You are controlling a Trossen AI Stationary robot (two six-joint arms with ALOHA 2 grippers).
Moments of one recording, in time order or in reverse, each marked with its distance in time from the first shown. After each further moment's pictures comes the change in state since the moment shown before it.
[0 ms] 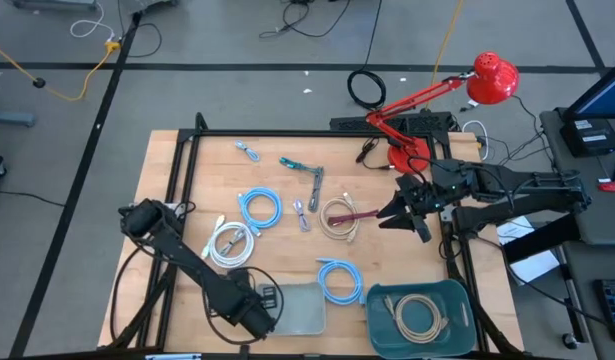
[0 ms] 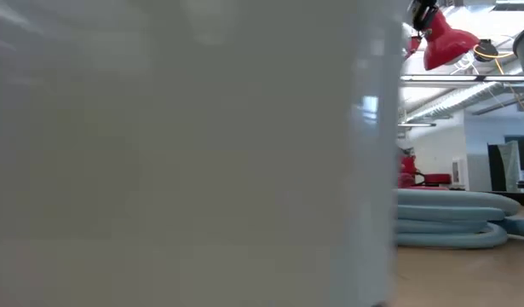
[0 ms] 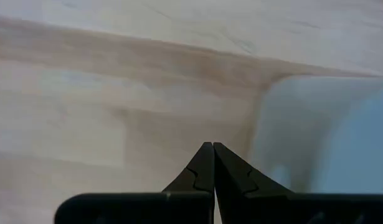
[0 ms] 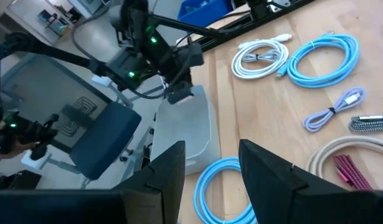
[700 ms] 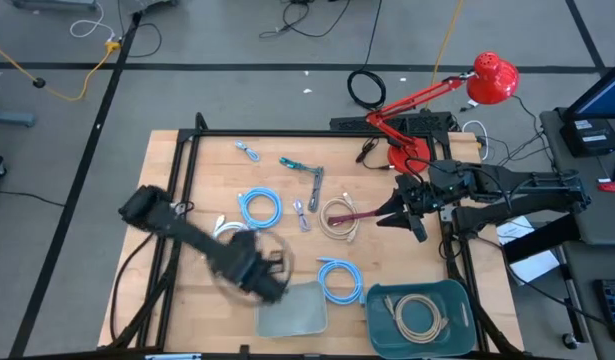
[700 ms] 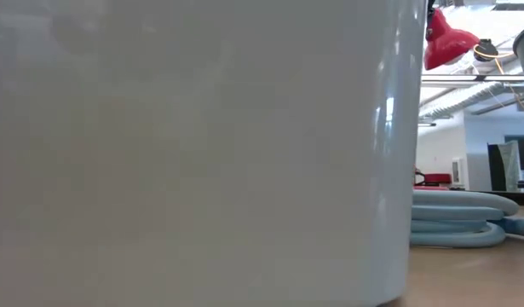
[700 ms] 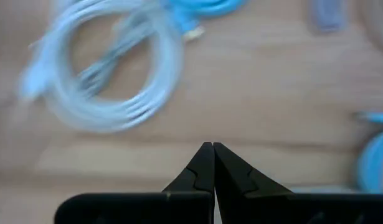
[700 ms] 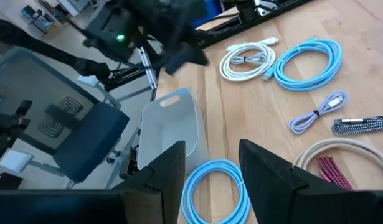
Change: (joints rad) left arm 0.205 -0.078 0.196 -0.396 -0.245 0.285; right arm 0.000 0.012 0.000 -0.004 0.046 -0.028
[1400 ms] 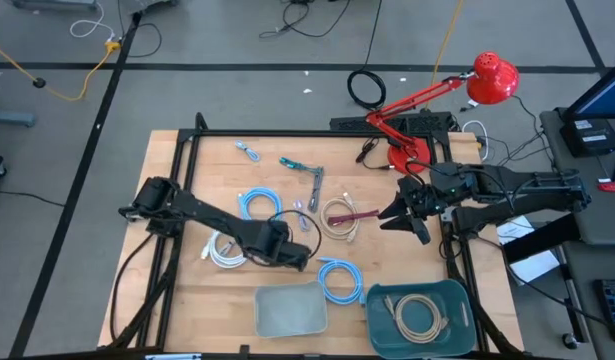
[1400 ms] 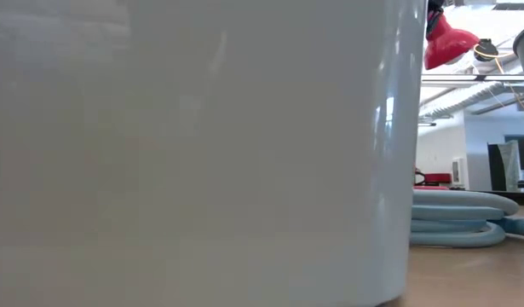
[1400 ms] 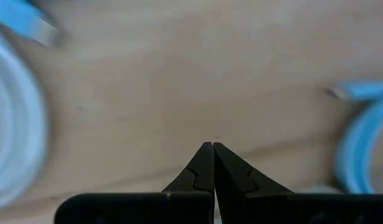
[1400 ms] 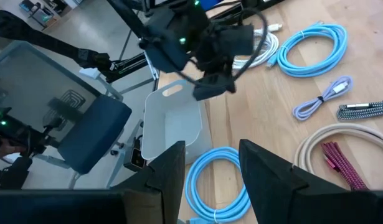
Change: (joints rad) left arm 0.188 0.022 -0.232 0.552 0.157 0.458; right arm 0.025 -0.015 0.000 -0.047 -0.001 0.021
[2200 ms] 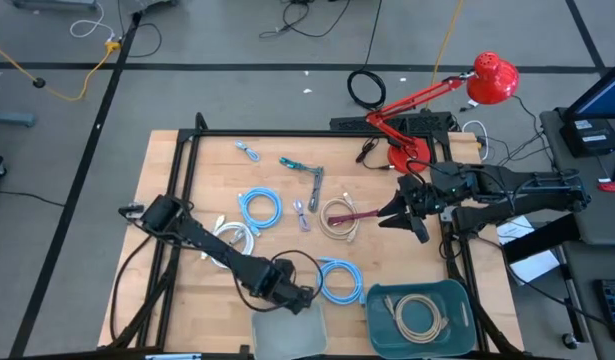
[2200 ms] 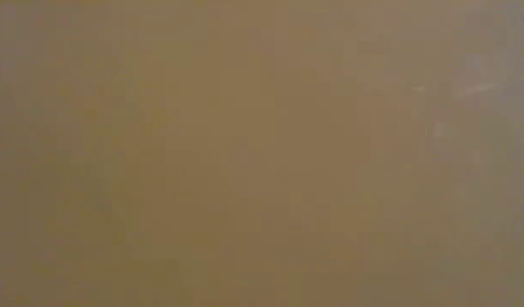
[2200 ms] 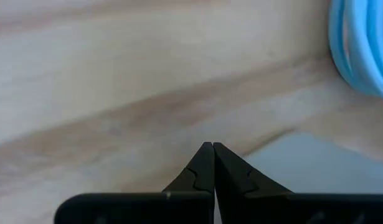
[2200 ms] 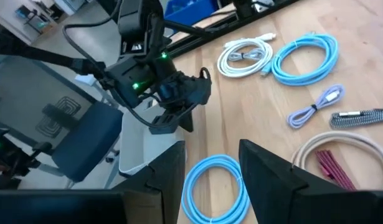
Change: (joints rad) left arm -0.186 0.128 0.007 0.306 0.058 -0.153; right arm 0.000 0.000 0.000 0.022 0.030 -0.003
